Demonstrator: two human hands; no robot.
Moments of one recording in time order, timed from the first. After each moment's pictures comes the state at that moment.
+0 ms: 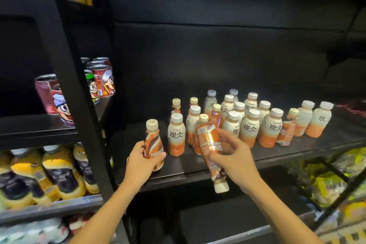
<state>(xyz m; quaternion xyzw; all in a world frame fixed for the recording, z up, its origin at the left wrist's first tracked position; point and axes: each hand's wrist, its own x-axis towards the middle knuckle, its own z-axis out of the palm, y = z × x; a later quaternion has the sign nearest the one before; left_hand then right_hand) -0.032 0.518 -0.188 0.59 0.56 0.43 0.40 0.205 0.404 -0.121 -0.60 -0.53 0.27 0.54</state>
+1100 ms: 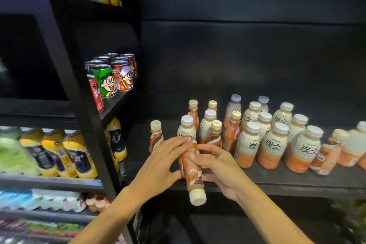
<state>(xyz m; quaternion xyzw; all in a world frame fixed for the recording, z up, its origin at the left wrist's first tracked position) 0.008 0.494 -0.175 0.85 0.39 0.34 0.06 0.211 0.462 -0.125 -0.50 -0.44 0.62 0.42</state>
